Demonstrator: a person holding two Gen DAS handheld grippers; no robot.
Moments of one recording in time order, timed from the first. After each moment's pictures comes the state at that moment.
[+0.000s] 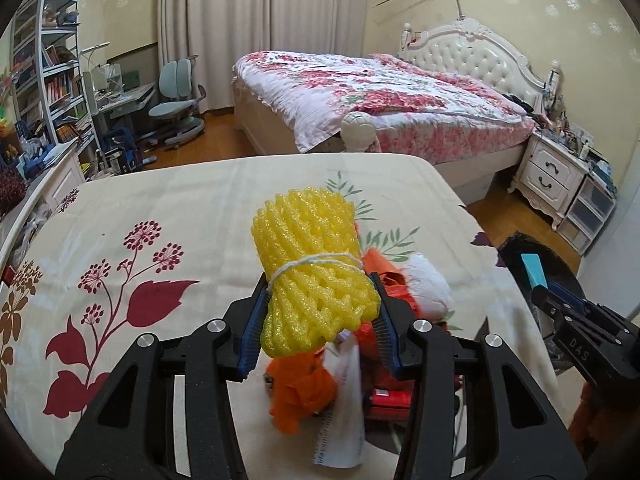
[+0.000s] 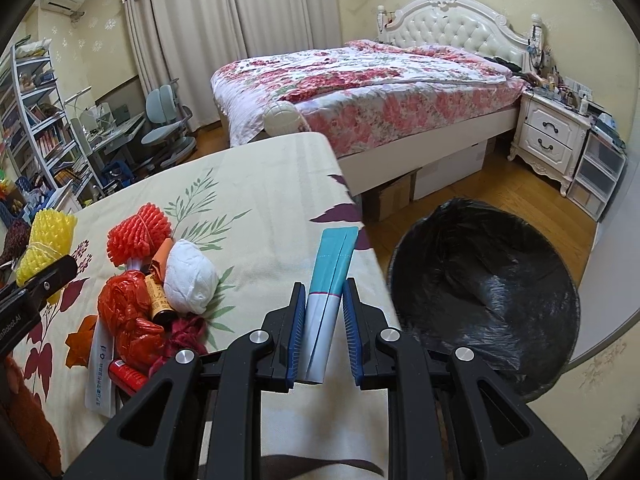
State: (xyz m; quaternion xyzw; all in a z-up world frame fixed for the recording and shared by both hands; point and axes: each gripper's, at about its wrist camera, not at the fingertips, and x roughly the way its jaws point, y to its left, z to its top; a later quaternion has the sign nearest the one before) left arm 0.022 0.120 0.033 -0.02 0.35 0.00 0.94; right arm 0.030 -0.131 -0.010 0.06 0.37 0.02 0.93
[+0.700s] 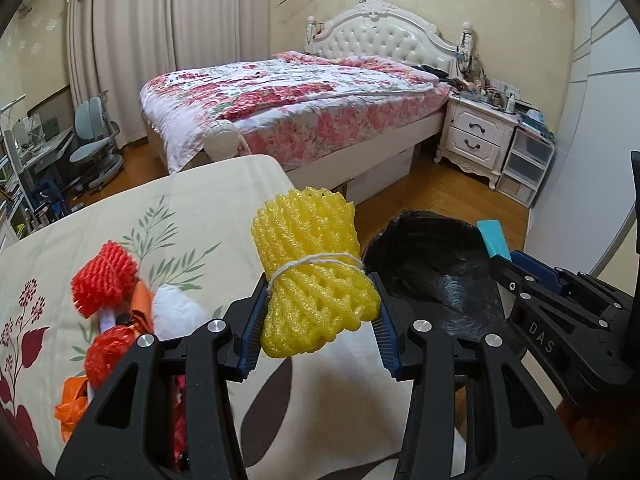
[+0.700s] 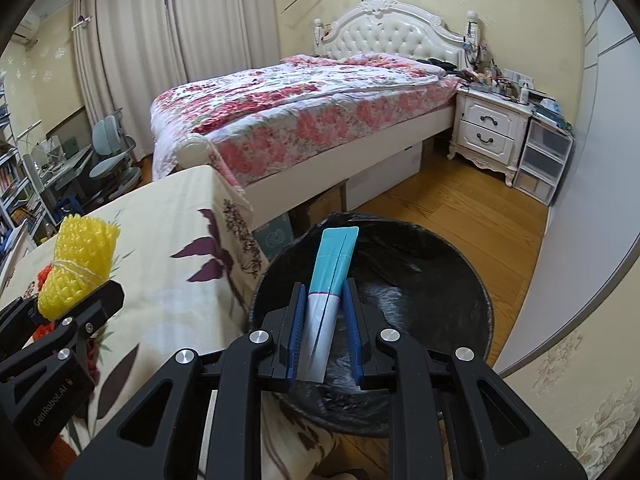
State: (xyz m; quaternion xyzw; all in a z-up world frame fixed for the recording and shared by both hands) left arm 0.051 -0.058 0.009 0.05 0.34 -0.13 0.93; right arm 0.036 -0.234 -0.012 0.07 0.35 -0.08 0.93
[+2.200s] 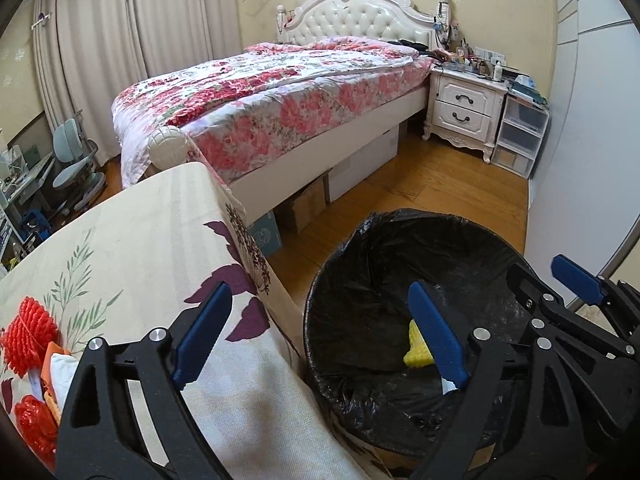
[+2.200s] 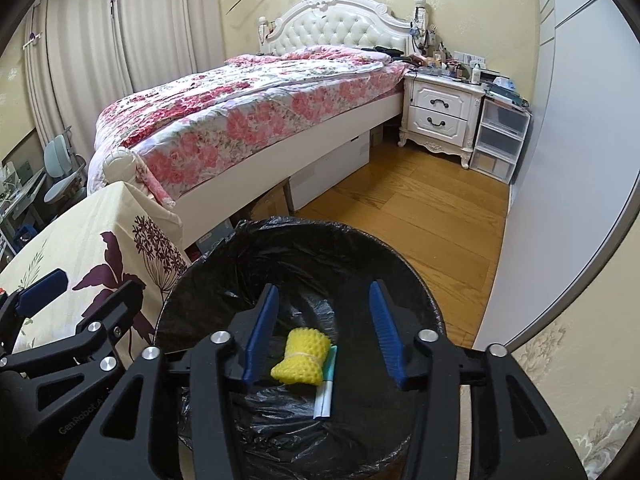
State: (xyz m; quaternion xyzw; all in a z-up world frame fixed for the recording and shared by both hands) left arm 0.109 -0.140 -0.027 0.10 0.35 -0.15 0.92; right arm 0.060 -0.298 -0.041 0.10 0.35 -0.17 0.92
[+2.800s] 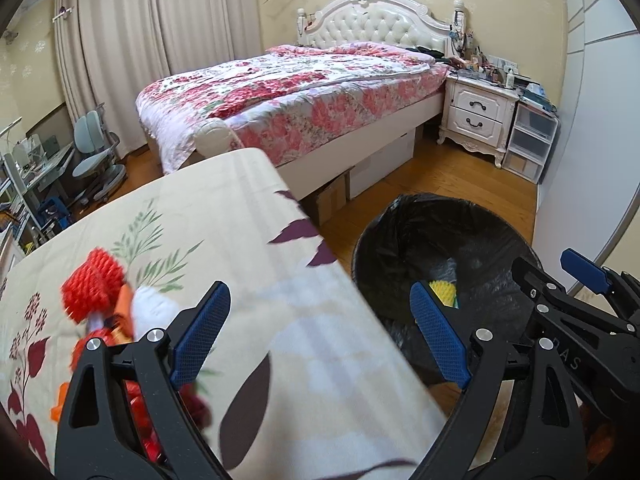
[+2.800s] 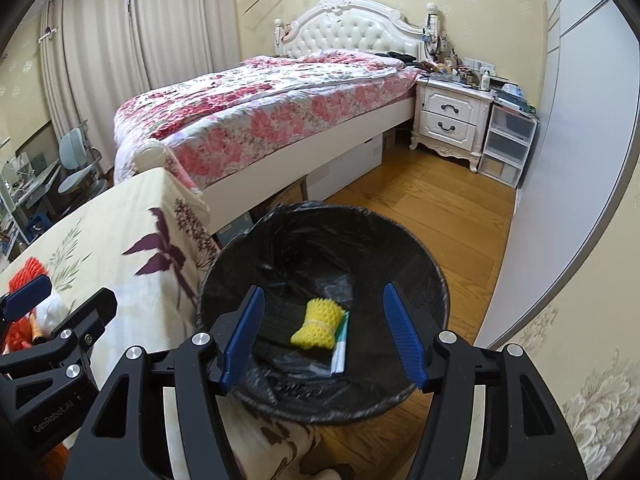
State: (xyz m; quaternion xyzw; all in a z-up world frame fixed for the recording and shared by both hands) left arm 0.050 -0.076 -0.003 0.09 0.35 -0.12 0.92; right arm 0.016 -0.260 -0.023 0.09 0.35 -0.14 0.92
